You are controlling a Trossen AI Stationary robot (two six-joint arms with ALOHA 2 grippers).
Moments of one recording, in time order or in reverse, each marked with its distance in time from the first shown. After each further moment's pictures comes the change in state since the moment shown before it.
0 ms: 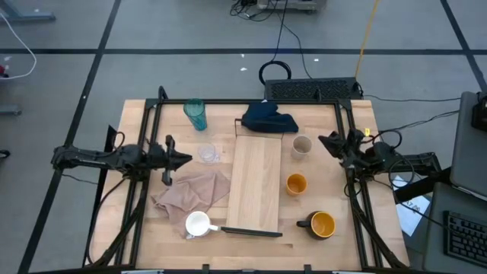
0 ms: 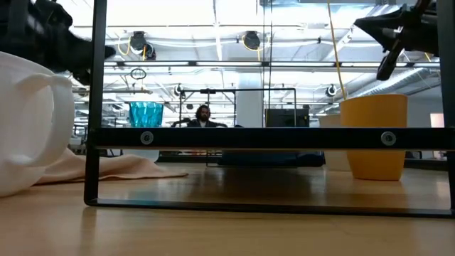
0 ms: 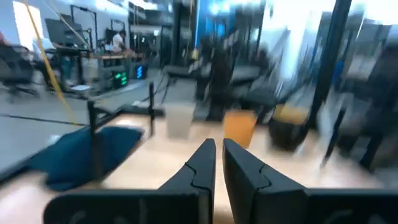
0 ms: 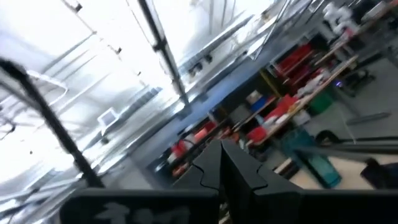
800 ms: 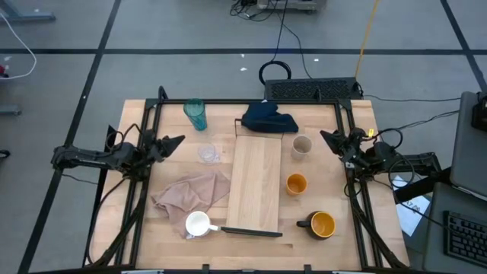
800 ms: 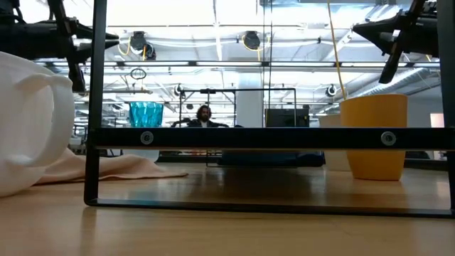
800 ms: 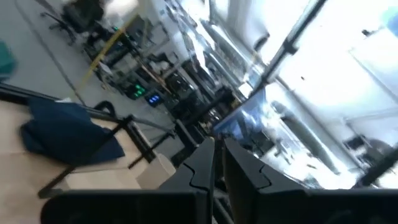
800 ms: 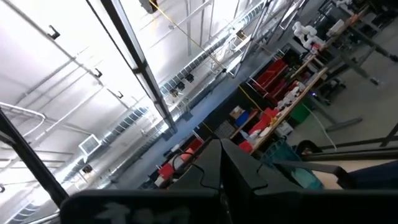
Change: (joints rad) left arm 0.000 0.001 0.000 0.190 -0.353 -0.684; right arm 0.001 0.000 0.000 0.011 0.119 0.036
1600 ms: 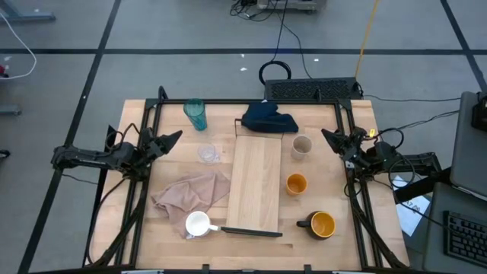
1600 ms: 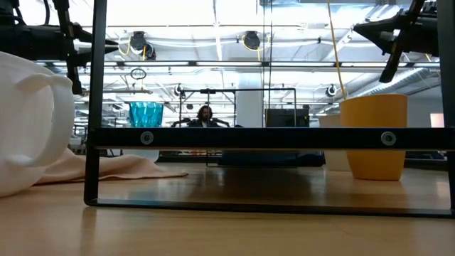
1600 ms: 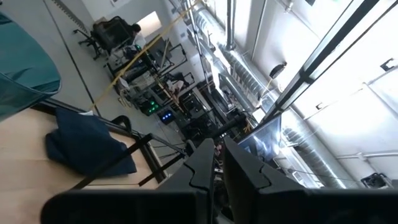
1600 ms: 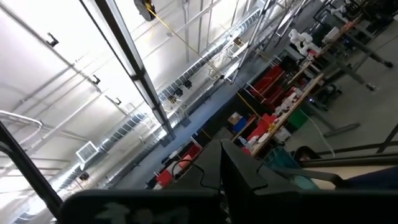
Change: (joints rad) left arm 0.000 0.000 0.000 0.013 -0.118 -0.049; right arm 0.000 0.000 0.000 0.016 0.026 0.005
